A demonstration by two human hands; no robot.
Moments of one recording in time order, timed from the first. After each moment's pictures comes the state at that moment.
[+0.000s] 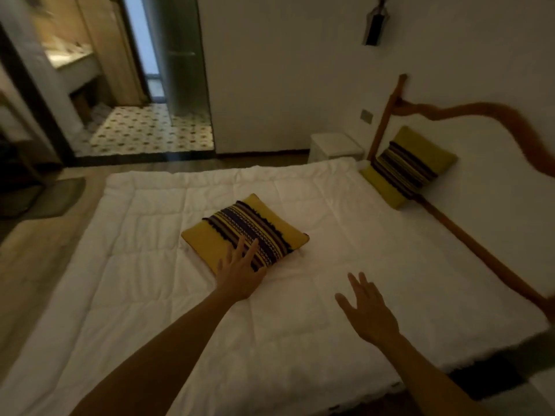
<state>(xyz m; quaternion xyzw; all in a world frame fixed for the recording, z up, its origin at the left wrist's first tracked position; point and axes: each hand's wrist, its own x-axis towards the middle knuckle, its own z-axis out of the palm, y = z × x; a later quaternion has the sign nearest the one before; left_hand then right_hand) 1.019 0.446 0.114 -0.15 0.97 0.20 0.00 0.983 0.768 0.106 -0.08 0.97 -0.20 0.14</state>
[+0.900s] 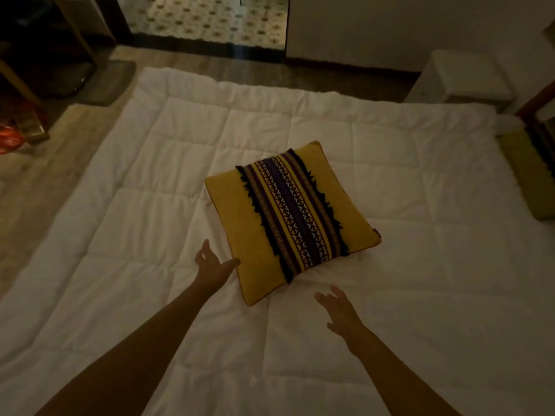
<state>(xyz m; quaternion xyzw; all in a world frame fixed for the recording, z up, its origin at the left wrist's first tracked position) 0.872 0.276 -0.088 -0.53 0.67 0.51 0.04 0.748 0.554 -0.085 0.11 0.76 -0.44 0.47</state>
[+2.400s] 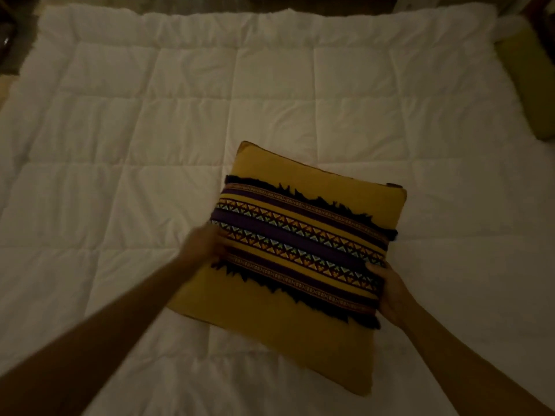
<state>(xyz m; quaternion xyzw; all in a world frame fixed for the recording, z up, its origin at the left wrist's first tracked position) 0.652 0.541 -0.163 -0.50 0.70 0.50 0.09 0.624 0.757 -0.205 0.21 0.58 -0.67 0.41</state>
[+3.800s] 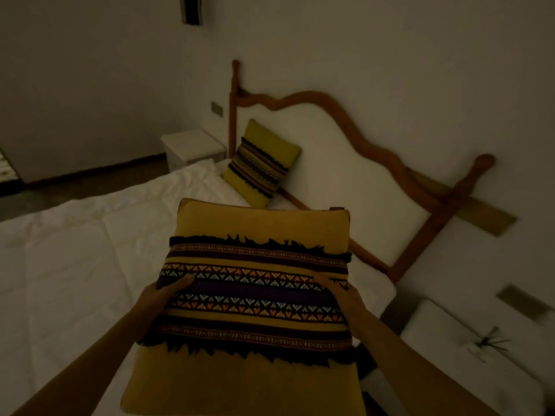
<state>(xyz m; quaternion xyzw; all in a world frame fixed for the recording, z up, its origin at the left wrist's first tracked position) 0.687 0.688 0.125 -0.20 0.73 0.63 0.17 0.722 1.098 0.134 0.27 0.67 -0.68 0.09</state>
